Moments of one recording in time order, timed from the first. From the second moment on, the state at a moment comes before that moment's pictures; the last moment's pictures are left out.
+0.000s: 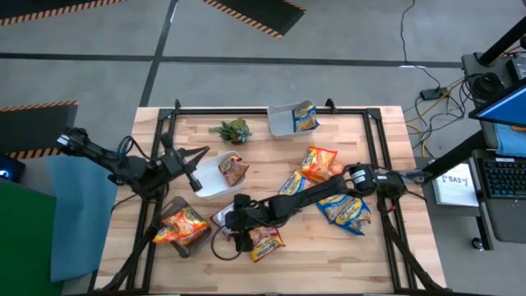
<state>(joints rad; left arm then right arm) -0.45 0.71 0.55 0.37 -0.99 0.54 0.27 2.32 1.88 -0.29 0.11 0.13</state>
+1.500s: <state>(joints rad) -0.46 0.73 0.55 0.37 -0.99 0.51 0.18 2.43 1.86 -0.29 0.01 0.02</state>
